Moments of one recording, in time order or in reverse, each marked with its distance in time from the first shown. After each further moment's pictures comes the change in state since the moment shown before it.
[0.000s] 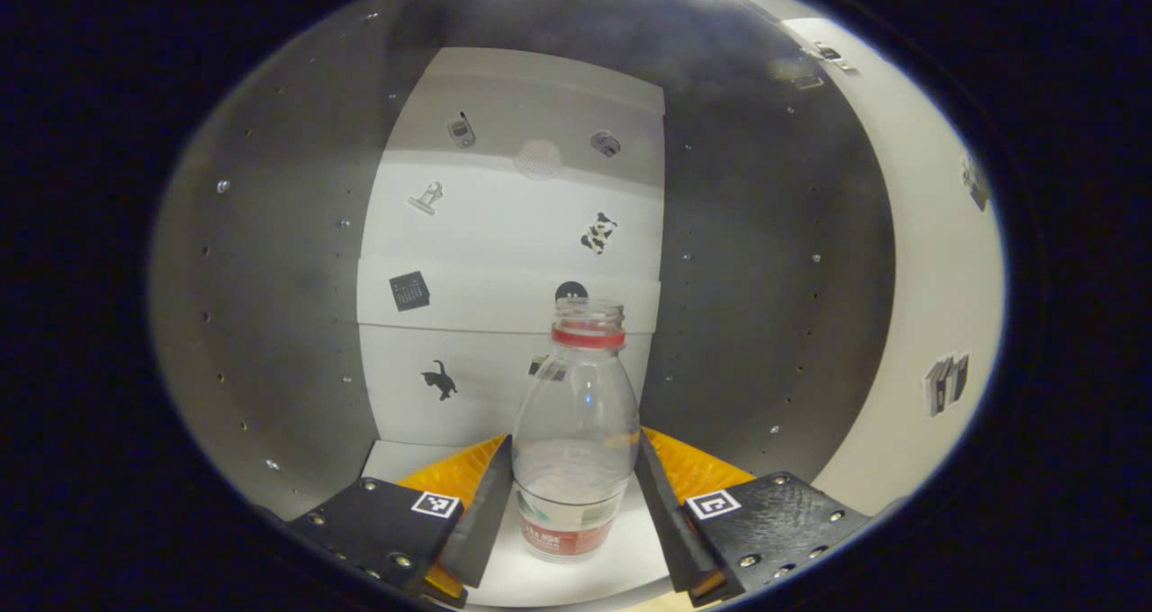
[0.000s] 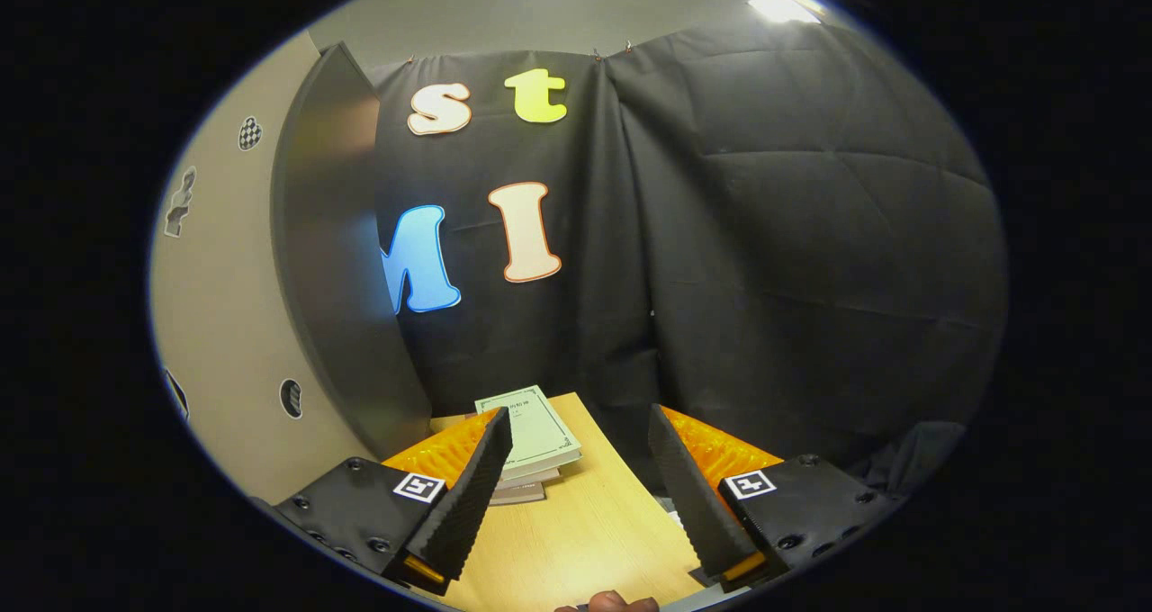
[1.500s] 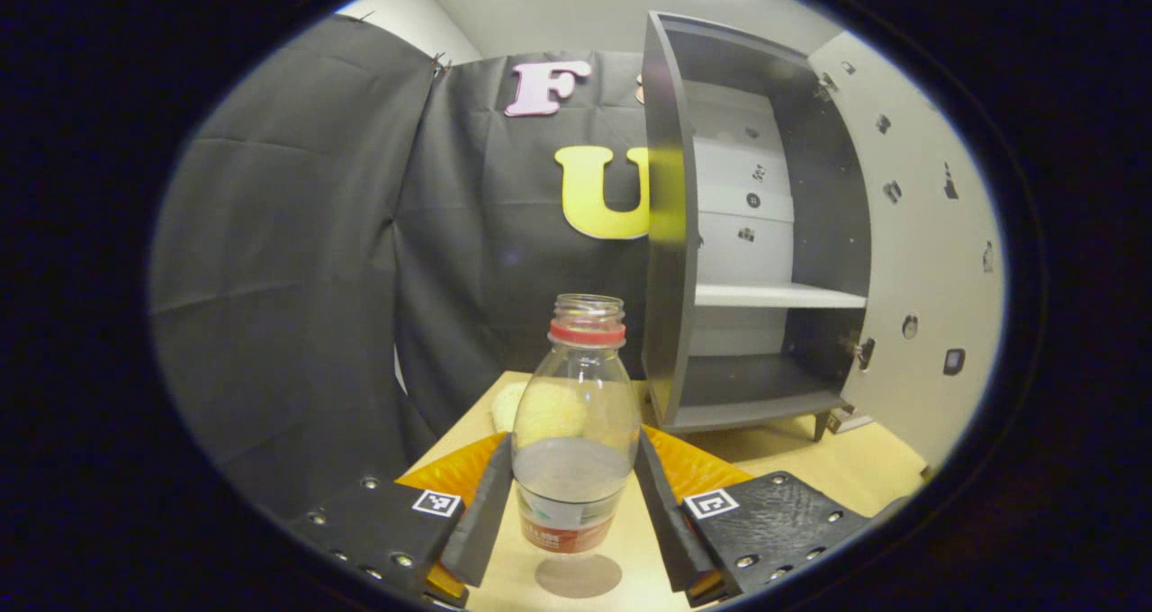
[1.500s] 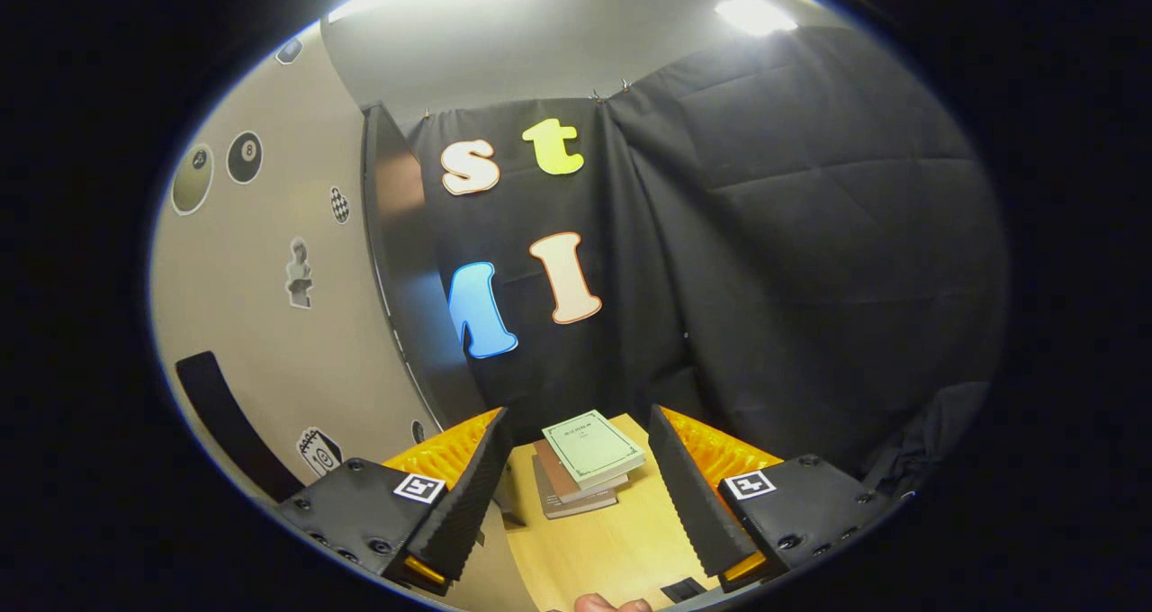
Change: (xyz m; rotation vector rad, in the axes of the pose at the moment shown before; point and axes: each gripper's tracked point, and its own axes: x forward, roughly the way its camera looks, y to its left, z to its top) left arm -0.419 0.194 -0.237 0.009 0.063 0.481; right arm -0.102 0.078 0.021 0.112 -0.112 0.079
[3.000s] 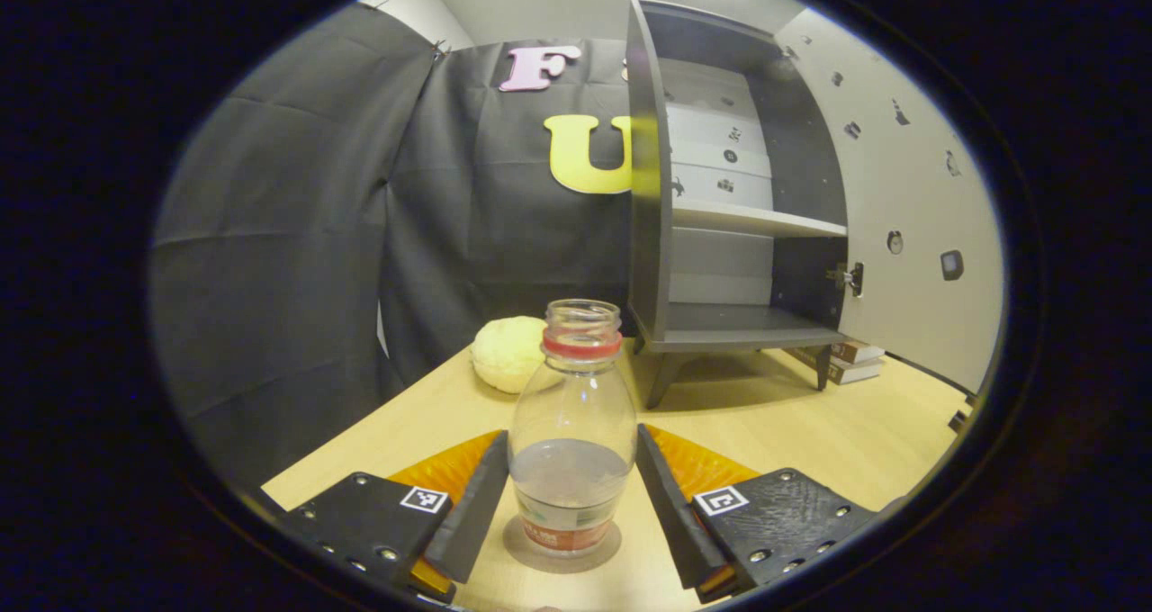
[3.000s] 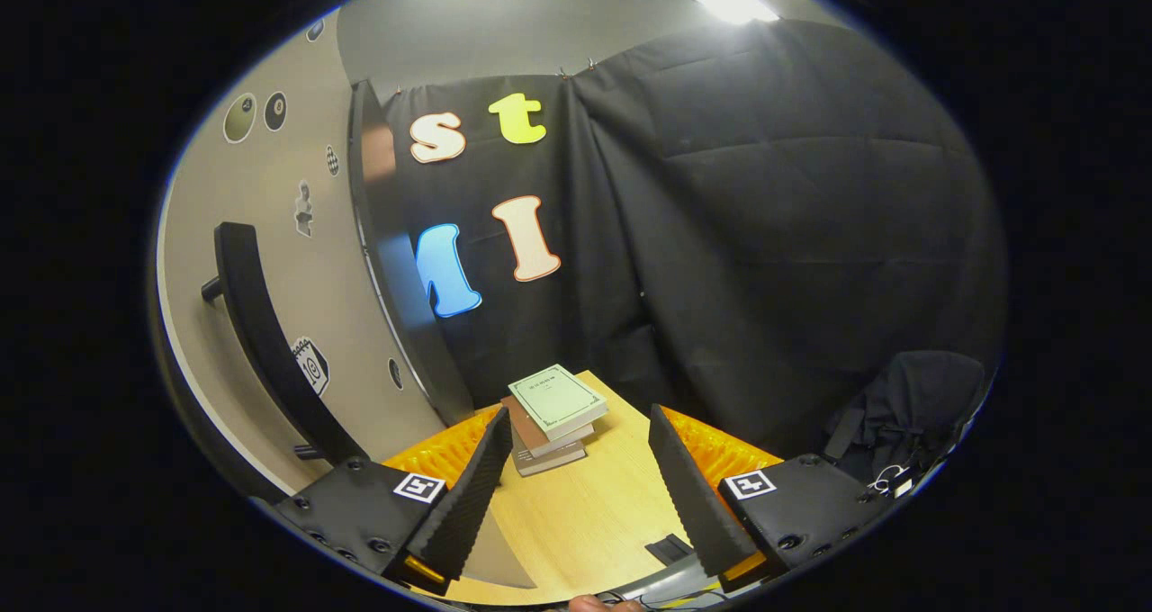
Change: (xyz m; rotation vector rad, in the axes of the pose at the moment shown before) left arm -0.003 -0.007 -0.117 0.002 -0.004 -0.034; right arm -0.053 -0.026 -0.066 0.034 0.090 -0.139
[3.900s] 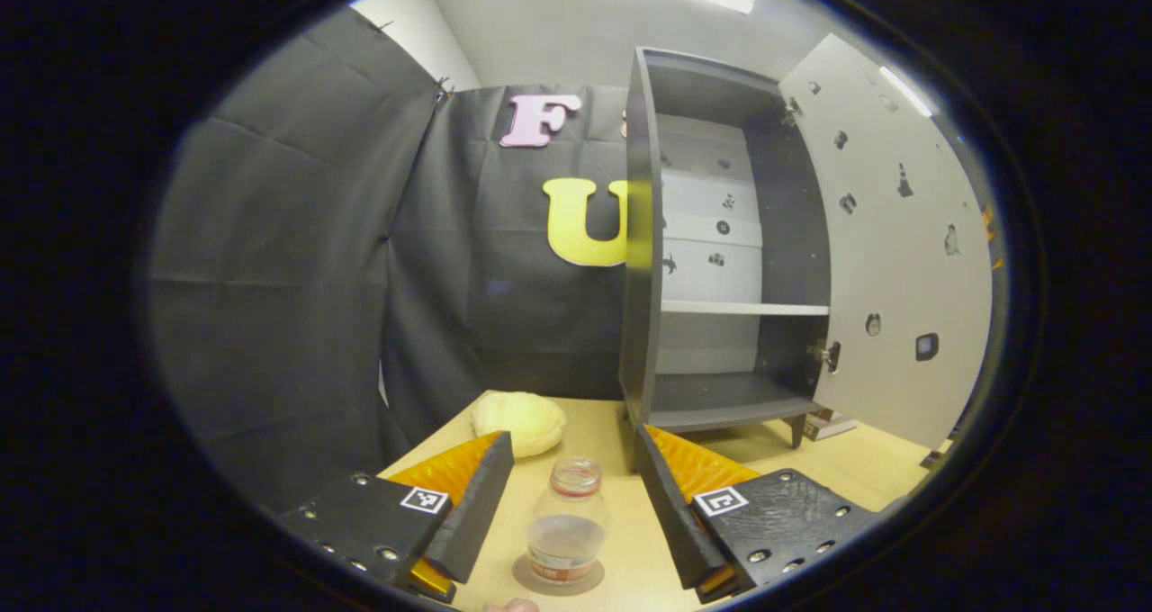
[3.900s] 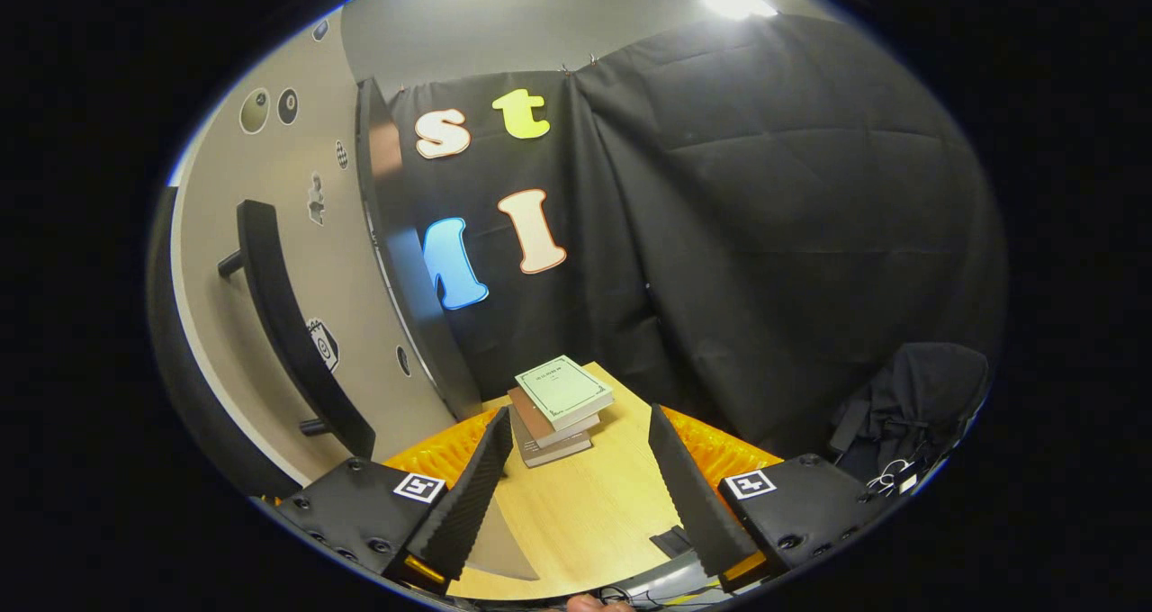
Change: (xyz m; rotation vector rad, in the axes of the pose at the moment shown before) left arm -0.041 -0.007 0.116 -0.010 -0.176 -0.035; right arm -0.012 0.005 -0.013 -0.006 0.011 0.029
